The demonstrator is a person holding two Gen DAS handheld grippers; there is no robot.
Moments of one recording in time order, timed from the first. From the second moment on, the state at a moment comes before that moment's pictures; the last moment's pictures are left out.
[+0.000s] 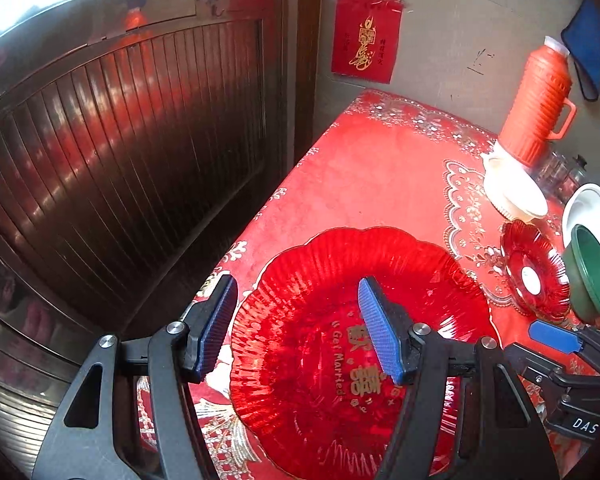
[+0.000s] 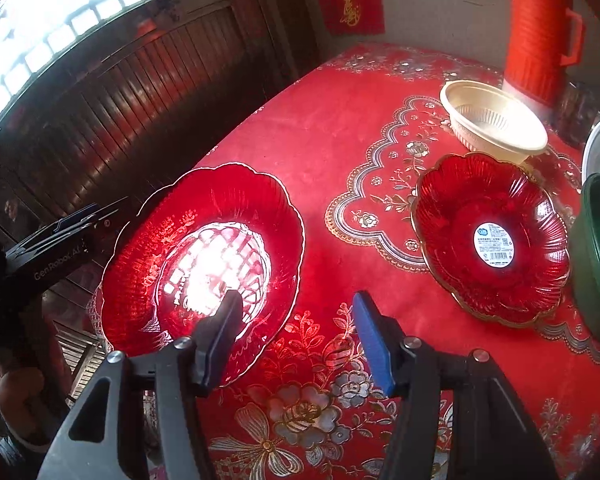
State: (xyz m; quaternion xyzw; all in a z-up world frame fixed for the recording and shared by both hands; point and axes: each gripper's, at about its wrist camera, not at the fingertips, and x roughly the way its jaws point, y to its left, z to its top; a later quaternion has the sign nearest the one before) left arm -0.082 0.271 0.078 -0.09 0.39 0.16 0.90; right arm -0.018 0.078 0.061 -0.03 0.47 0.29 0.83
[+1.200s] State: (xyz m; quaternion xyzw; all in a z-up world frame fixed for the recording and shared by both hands) left arm -0.018 0.128 0.098 -0.04 0.39 0.03 0.92; right arm -0.005 -0.045 0.074 0.00 0.45 0.15 0.88
